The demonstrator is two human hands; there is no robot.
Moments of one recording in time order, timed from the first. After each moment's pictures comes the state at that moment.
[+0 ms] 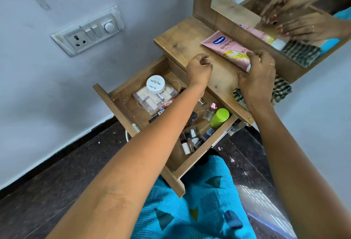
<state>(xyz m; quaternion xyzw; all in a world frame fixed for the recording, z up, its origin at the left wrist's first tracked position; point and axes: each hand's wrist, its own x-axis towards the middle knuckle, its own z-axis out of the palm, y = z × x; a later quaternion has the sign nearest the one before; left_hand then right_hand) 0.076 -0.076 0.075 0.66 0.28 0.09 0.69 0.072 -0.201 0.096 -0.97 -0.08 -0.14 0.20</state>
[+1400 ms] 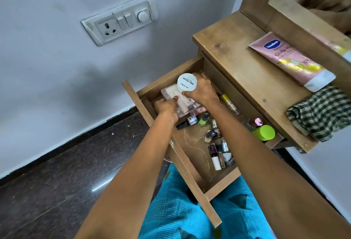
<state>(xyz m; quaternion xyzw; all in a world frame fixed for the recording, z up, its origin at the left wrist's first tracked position) -0.006 0.052 0.027 0.37 0.57 0.09 0.73 0.075 -0.011 0.006 -0.92 -0.20 0.19 0.28</state>
